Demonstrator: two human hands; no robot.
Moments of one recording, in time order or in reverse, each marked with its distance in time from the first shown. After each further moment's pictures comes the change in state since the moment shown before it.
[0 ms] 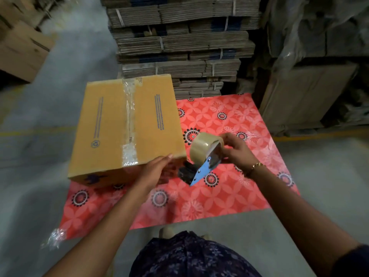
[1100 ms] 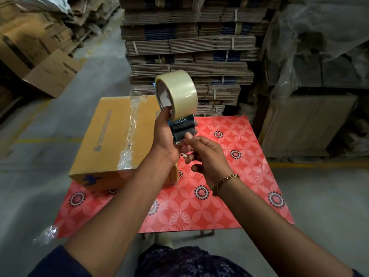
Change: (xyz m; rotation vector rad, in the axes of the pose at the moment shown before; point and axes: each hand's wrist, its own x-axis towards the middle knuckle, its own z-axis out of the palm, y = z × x) left_hand -0.049 0.130 0.091 -0.561 -0.088 0.345; right_hand -0.072 -0.100 0.041 0.430 -0.052 0.004
